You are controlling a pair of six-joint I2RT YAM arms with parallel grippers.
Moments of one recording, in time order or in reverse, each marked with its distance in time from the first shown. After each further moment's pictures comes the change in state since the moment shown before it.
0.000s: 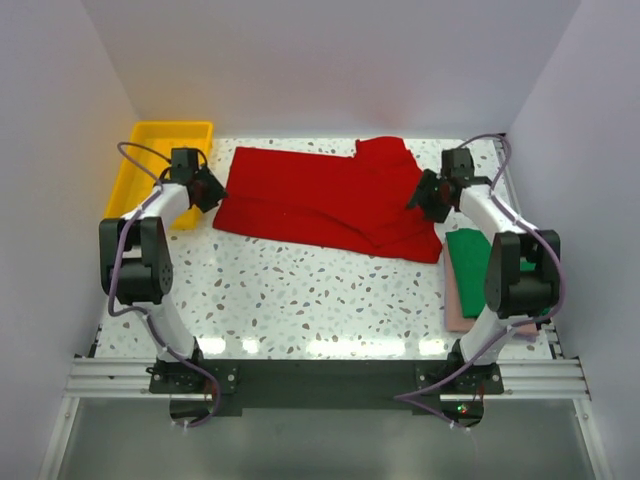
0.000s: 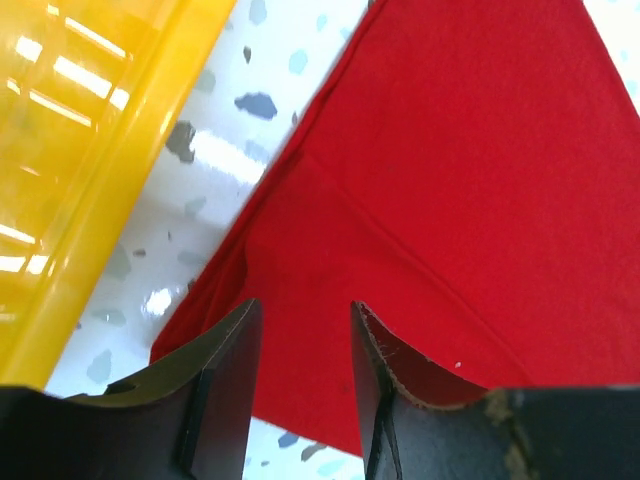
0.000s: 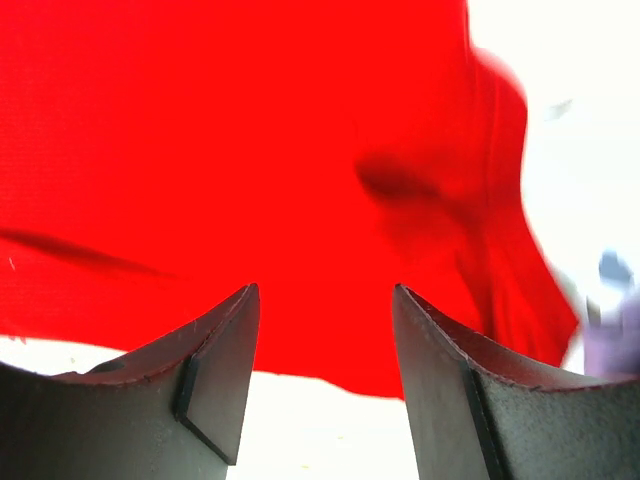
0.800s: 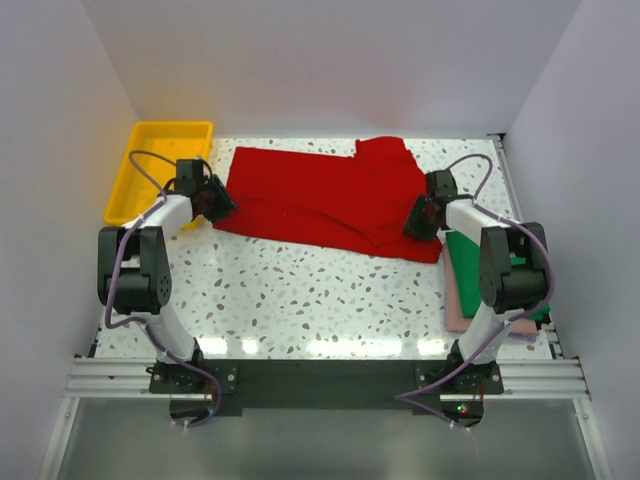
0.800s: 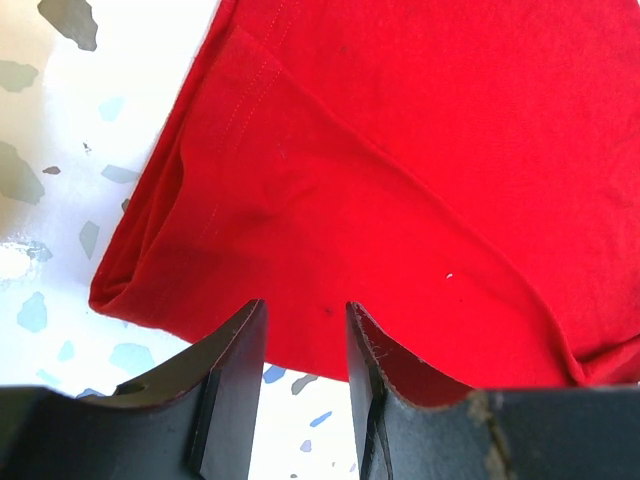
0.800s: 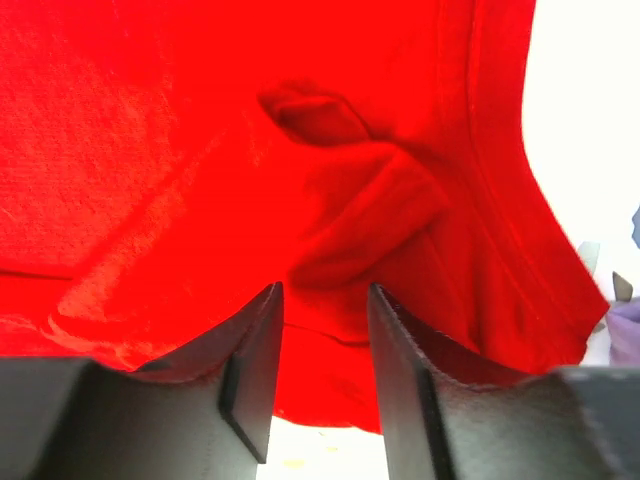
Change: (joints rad) left arm -0.032 -0.101 -0.159 0.045 0.131 0.044; right arm 0.061 0.003 -0.212 0.110 0.100 0.032
